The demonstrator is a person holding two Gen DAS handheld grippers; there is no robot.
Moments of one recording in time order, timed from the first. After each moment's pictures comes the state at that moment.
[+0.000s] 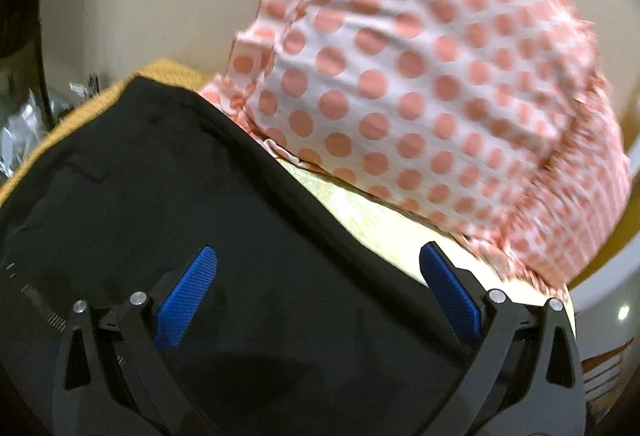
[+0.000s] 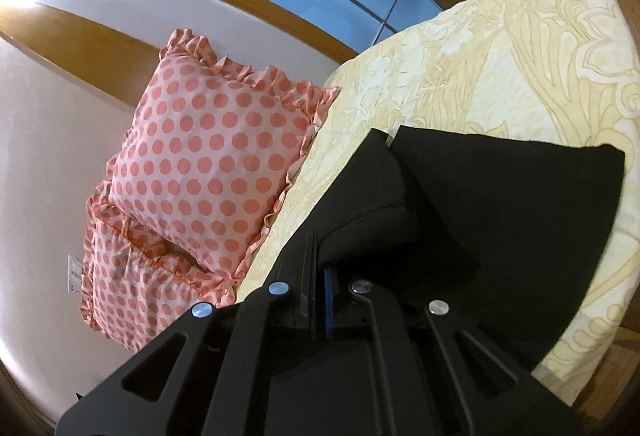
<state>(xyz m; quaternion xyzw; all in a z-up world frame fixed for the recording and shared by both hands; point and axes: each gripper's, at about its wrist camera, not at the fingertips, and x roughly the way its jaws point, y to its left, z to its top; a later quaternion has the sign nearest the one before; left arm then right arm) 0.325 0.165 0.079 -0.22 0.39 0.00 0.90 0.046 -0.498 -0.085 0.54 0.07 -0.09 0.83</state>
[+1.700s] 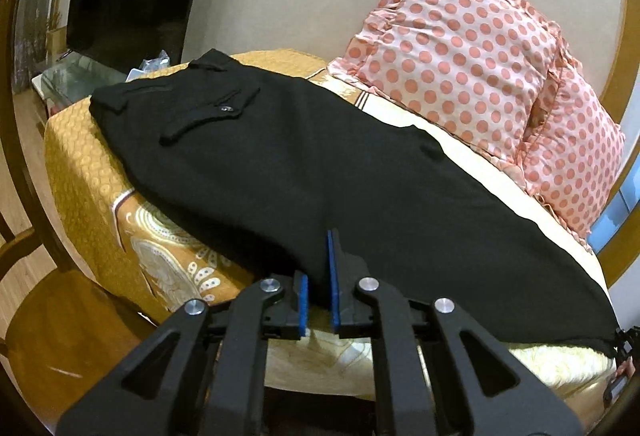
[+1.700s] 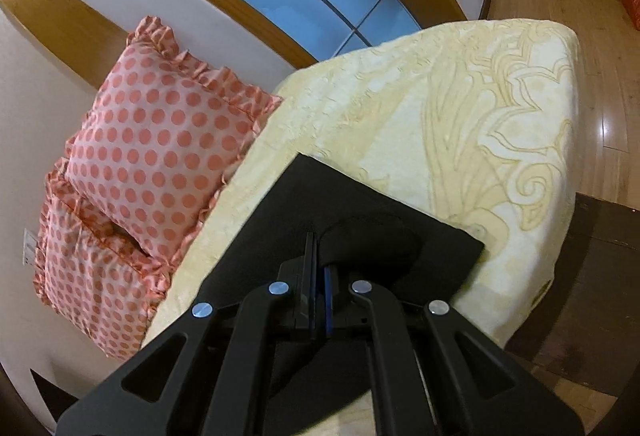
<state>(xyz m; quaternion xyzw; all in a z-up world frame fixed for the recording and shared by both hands) -0.007 0.166 0.018 -0.21 0.30 0.11 0.93 0.007 -0.532 -0.100 0.48 0.14 -0.16 0.85</state>
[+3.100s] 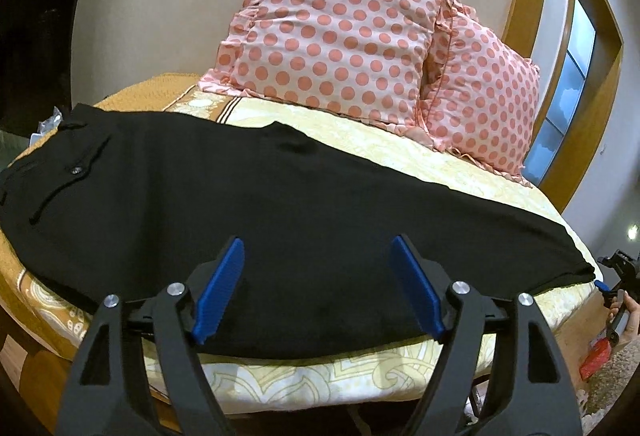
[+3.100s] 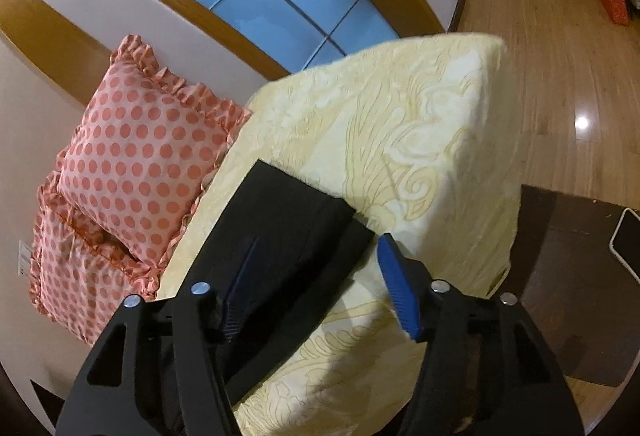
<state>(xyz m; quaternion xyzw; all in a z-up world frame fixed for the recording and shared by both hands) 0.022 0.098 0.037 -0.12 0.28 -0.07 0.95 -0.036 -0.539 -0.109 0.49 0.15 -0.19 0.84</state>
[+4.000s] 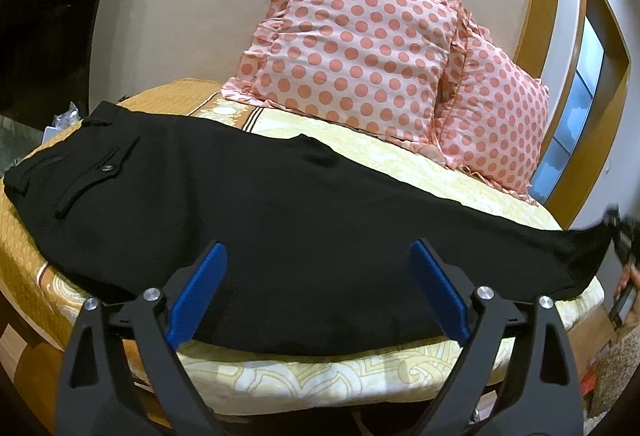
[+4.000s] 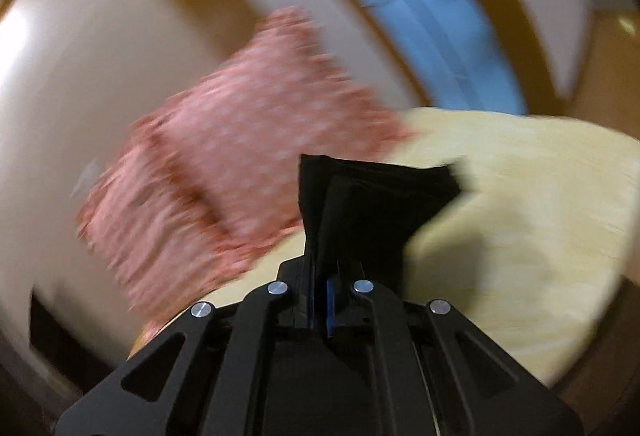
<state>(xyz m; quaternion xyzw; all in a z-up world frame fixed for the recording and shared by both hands) 0.012 0.124 0.038 -0.14 0.26 -0.05 0.95 0.023 -0.424 0.010 0.33 0.07 -0.02 0.94</state>
